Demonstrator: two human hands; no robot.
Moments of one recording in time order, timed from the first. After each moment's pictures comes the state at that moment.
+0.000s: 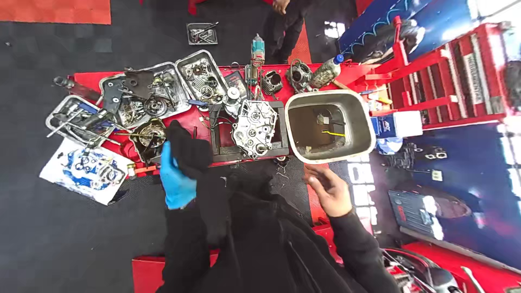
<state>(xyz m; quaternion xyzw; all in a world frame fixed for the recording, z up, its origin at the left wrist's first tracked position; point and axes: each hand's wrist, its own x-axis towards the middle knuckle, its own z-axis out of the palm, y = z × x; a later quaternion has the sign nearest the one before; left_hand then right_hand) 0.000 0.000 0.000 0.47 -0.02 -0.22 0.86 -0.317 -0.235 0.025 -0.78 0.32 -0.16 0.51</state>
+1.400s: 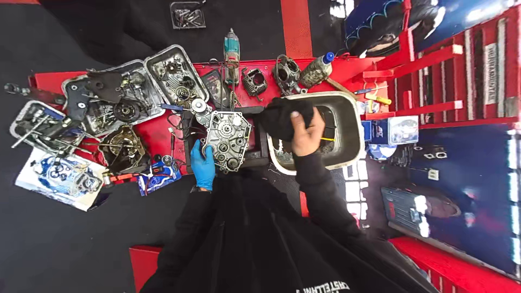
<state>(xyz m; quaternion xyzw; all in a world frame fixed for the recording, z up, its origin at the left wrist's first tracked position) -0.048 -0.151 -0.147 0.88 -0.08 -0.12 0.45 -0.174 -0.418 0.012 -0.74 0.29 -0.35 0.49</state>
